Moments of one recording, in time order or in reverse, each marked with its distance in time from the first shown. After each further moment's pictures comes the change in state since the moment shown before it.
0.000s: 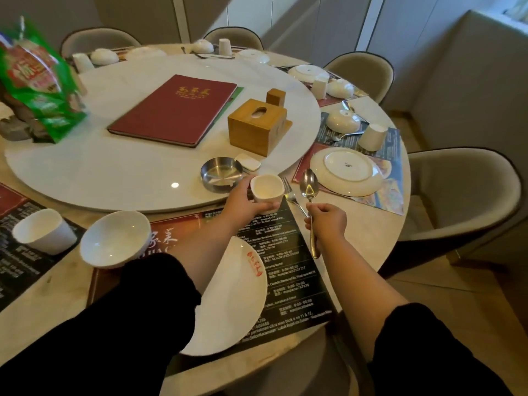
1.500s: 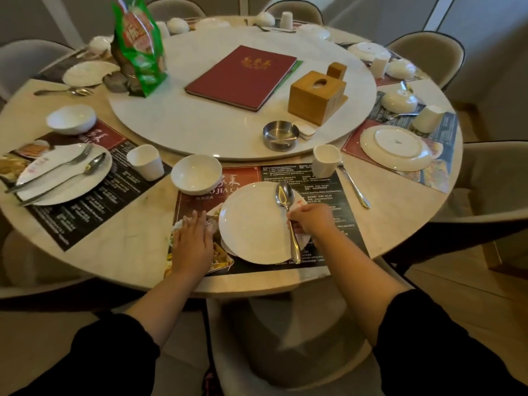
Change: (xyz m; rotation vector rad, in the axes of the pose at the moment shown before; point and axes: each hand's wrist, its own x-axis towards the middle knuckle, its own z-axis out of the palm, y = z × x) left_hand -0.223 -0.130 -0.101 0.709 0.362 -0.257; right_hand -0.141 0.029 0.028 -0.412 -0.494 0.046
